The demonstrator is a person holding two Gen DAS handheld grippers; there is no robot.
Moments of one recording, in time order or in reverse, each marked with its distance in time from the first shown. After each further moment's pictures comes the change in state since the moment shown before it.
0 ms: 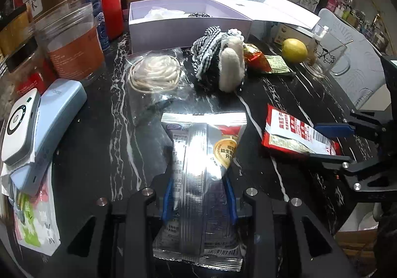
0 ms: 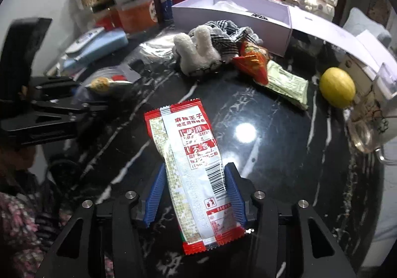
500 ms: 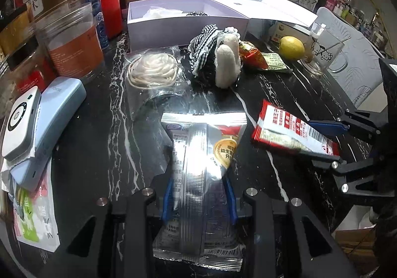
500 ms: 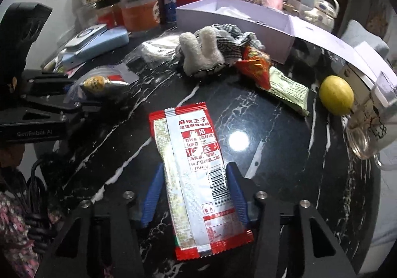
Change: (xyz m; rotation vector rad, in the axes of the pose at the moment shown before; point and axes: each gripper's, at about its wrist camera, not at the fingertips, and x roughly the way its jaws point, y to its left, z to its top) left arm -0.002 -0.003 -0.003 0.005 0.002 0.002; right arm 0.006 0.007 -0.010 -0.015 -0.063 -0.039
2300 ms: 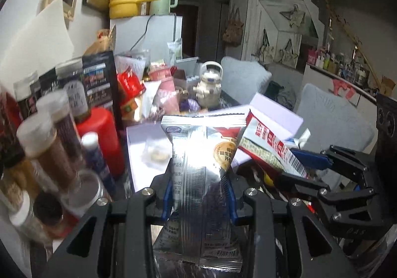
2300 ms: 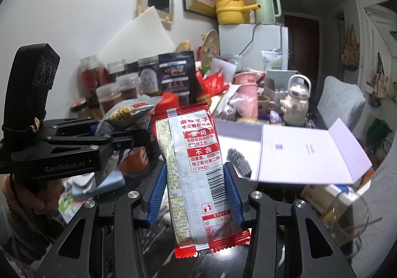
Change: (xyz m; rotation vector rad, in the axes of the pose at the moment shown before) left arm -0.092 0.000 0.161 0.061 -0.440 -0.042; right arm -0.098 -0.040 0.130 0.095 -0.483 -0.015
